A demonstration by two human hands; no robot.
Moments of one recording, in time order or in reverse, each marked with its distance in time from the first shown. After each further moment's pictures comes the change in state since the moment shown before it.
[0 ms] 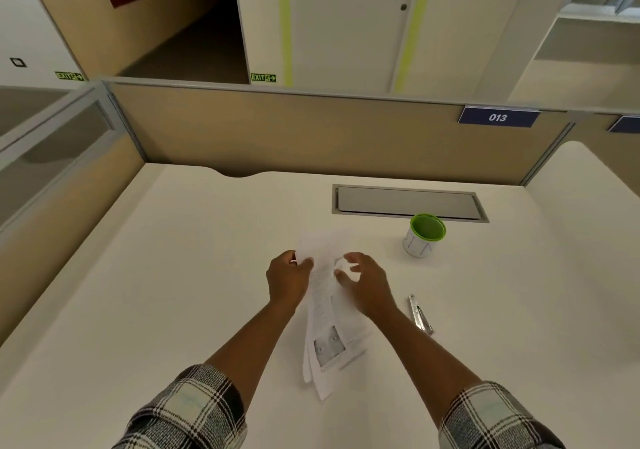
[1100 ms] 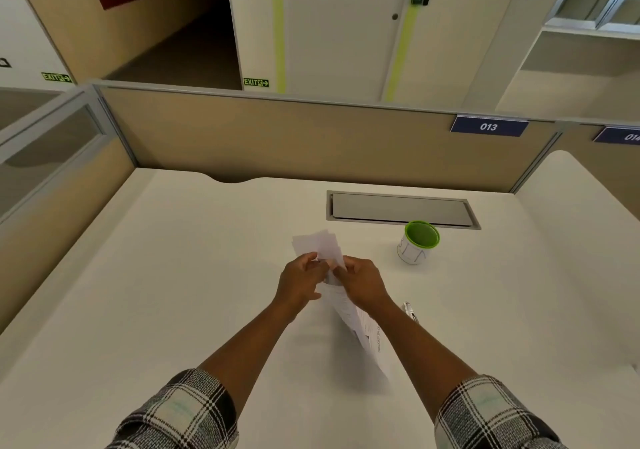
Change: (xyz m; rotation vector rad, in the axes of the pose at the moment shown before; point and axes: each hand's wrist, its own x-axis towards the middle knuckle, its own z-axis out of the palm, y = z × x) left_hand -0.003 0.016 0.008 -0.153 -0.362 -0.097; right_hand 0.016 -0.019 -0.006 0.154 -0.108 0.027
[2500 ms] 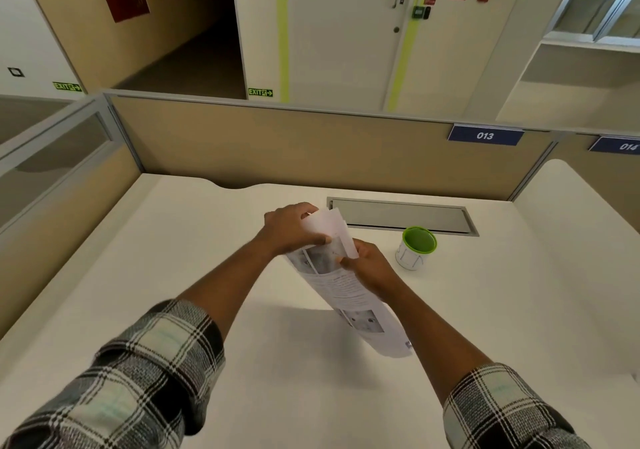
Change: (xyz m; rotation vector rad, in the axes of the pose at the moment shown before) left_hand 0.023 0.097 -0.038 0.920 0.020 0.448; right_hand 0.009 -0.026 -0.038 0.148 -0.150 0.009
